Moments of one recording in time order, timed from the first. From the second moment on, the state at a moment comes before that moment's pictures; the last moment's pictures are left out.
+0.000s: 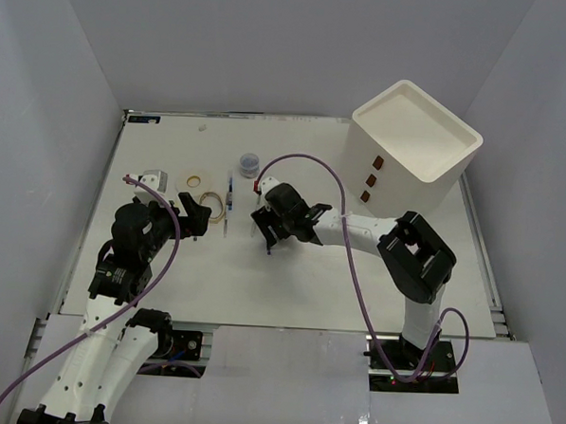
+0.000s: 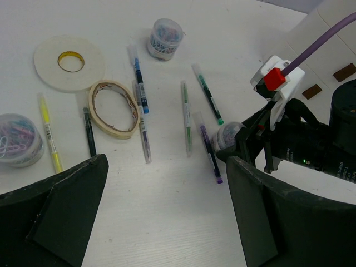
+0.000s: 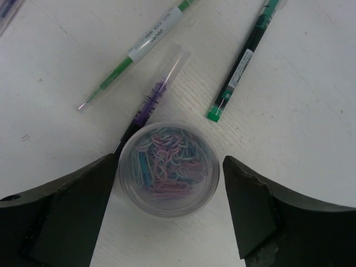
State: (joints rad) left arm -0.20 0.59 0.66 -0.36 0.08 -0.33; right arm 0.92 1.88 1.22 -0.15 0.17 0.05
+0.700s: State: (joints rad) left arm -0.20 0.59 0.66 -0.36 0.09 -0.33; right arm 0.86 1.68 1.64 -0.44 0.32 -0.04
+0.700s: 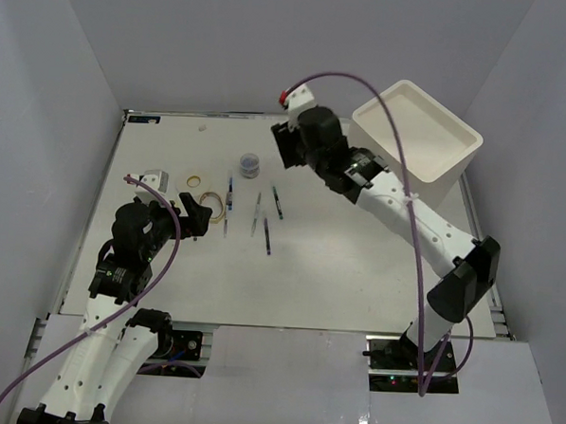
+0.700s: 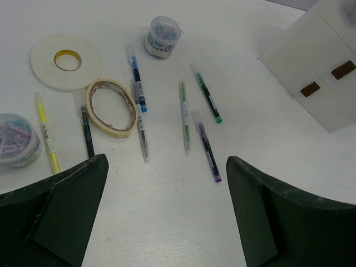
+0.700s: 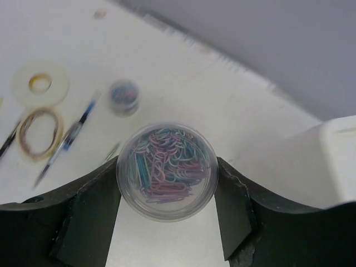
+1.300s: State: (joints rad) left arm -0.20 0.61 0.66 -0.36 0.11 -0.33; right arm 0.28 1.73 1.98 -0.64 0.32 -0.09
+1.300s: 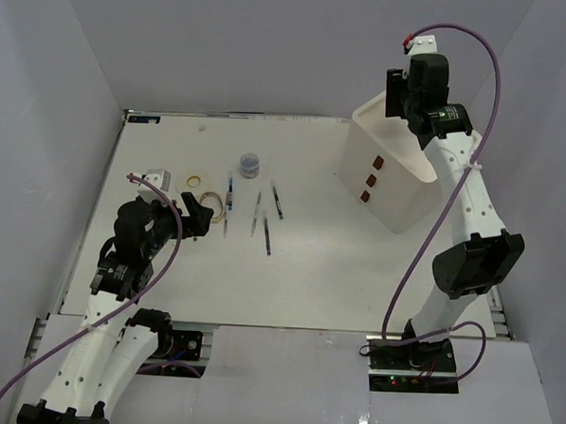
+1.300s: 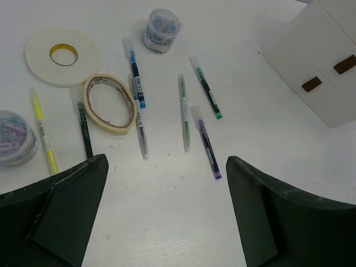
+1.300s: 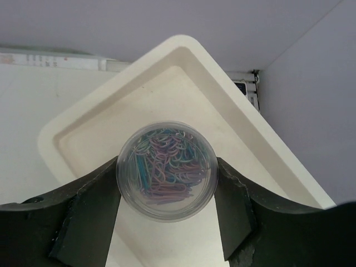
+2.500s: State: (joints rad) left arm -0.20 0.65 0.66 -0.39 -0.02 -0.40; right arm 0.20 1.72 1.96 -0.62 0.19 -0.06
